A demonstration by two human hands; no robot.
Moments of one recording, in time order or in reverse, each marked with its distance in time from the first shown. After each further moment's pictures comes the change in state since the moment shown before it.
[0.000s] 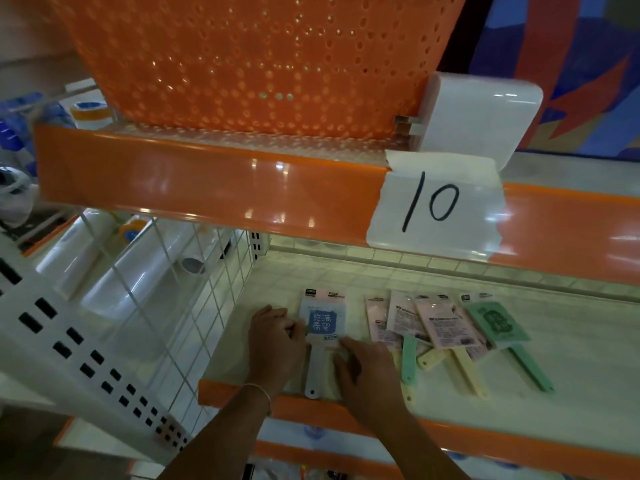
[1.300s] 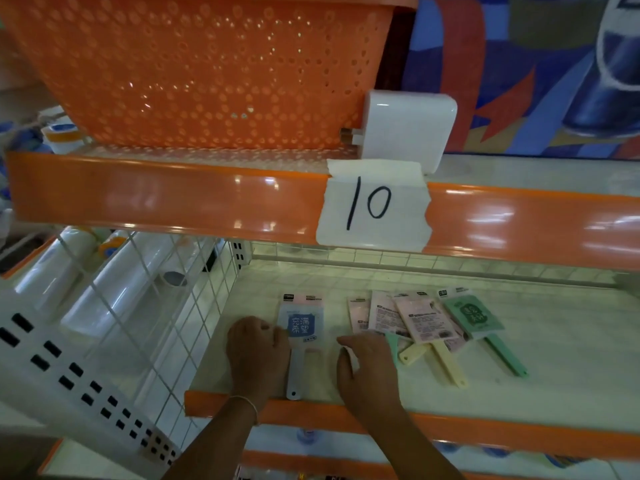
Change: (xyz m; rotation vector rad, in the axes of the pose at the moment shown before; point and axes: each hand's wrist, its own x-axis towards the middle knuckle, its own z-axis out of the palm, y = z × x) left_hand -0.010 0.015 -0.014 0.065 0.060 -0.099; right_hand -0.006 0.002 -0.020 0.018 0.283 -0.058
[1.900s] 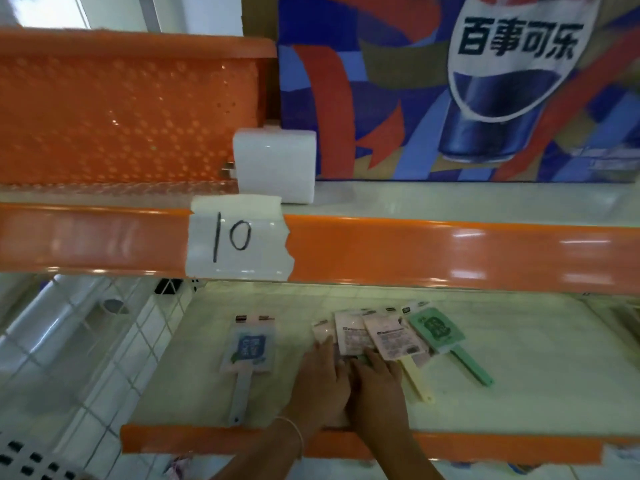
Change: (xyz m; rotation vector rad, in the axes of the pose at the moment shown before) left_hand -0.066 0.112 0.088 -0.067 -0.564 0.228; right_hand 0.001 0.083 -0.042 -0.447 -0.274 0.107
